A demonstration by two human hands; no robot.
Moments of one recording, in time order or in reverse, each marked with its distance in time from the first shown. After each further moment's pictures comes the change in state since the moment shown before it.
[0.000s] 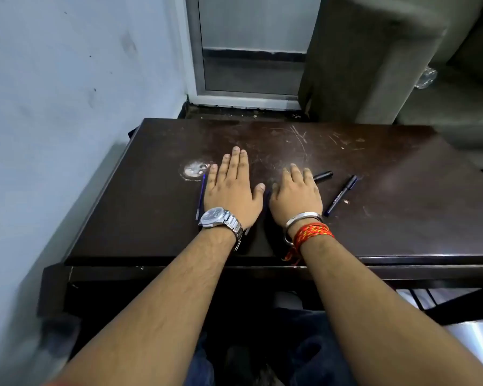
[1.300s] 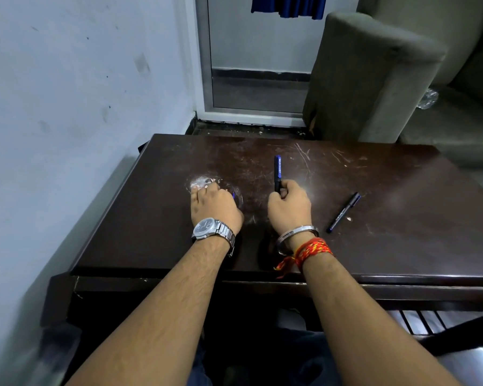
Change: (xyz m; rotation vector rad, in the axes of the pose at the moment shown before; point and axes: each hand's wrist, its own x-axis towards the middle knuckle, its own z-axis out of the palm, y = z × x) left_hand 0.007 -0.021 -0.008 0.171 -0.002 -0.228; right_hand -0.006 -0.027 -0.024 0.845 0.053 0.221
